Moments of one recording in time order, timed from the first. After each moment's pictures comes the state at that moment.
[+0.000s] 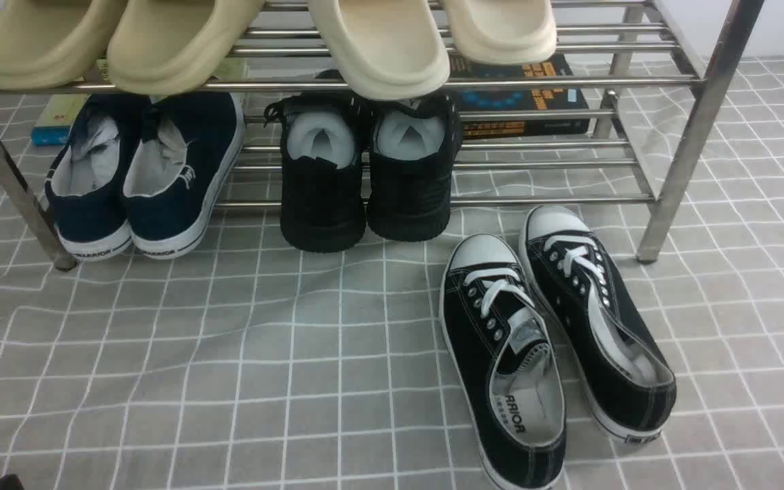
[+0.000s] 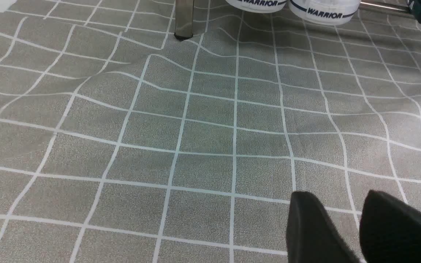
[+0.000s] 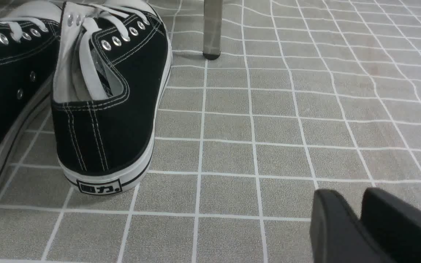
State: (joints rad) right arm 0.02 -0.01 0.01 0.04 0.39 -0.06; left arm -0.03 -0.01 0.02 0.11 0.39 -0.24
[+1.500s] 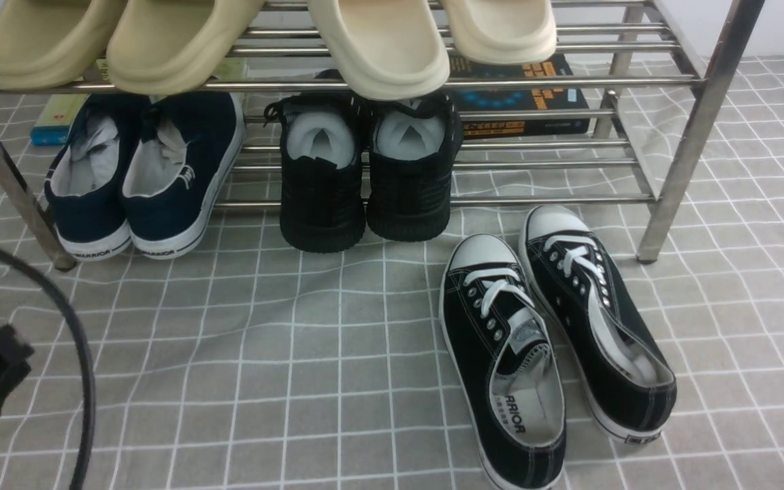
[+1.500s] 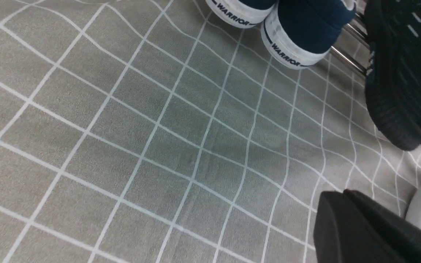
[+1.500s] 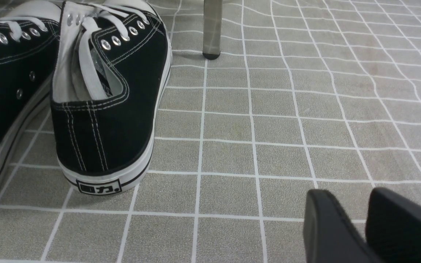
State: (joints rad) right arm 0.02 -0.01 0.01 0.04 0.39 -0.06; left arm -0.03 0.65 -0.46 -0.08 0.45 -0.55
